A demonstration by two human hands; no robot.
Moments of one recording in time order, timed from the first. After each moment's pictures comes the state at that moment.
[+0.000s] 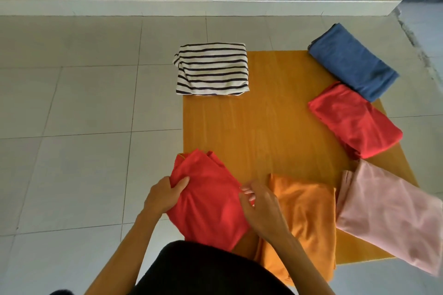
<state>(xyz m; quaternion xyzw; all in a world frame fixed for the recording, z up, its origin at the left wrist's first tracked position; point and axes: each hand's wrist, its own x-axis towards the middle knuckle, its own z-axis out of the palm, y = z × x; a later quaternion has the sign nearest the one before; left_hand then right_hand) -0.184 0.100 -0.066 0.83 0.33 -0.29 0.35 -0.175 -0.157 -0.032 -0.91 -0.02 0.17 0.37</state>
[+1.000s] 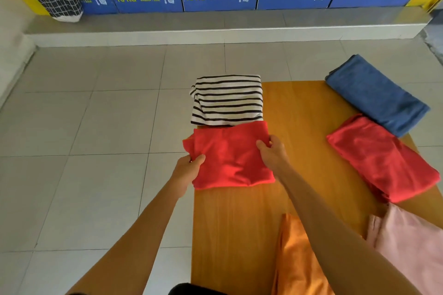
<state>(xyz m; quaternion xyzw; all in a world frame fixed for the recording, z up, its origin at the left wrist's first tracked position) -0.051 0.103 -0.038 0.70 0.40 -0.16 0.57 0.046 -0.114 -0.044 -0.84 0.14 0.19 0.49</state>
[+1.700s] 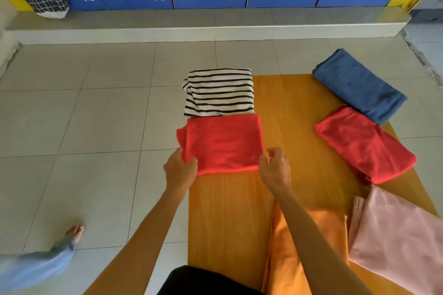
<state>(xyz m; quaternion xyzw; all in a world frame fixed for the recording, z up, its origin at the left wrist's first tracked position) -0.089 0.074 -0.016 0.80 0.38 -0.04 0.46 -0.031 -0.142 -0.045 -0.90 0.15 0.10 0.40</state>
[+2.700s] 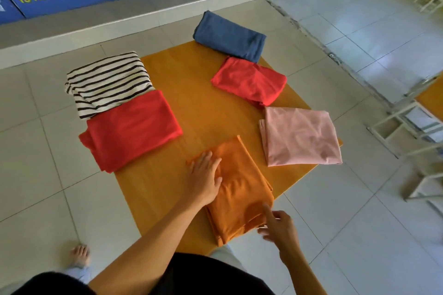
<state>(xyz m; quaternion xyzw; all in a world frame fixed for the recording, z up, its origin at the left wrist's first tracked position) -0.170 -0.103 -0.081 0.94 -0.21 -0.18 0.19 -0.326 -0.273 -0.057 -0.68 0.55 0.13 0.47</state>
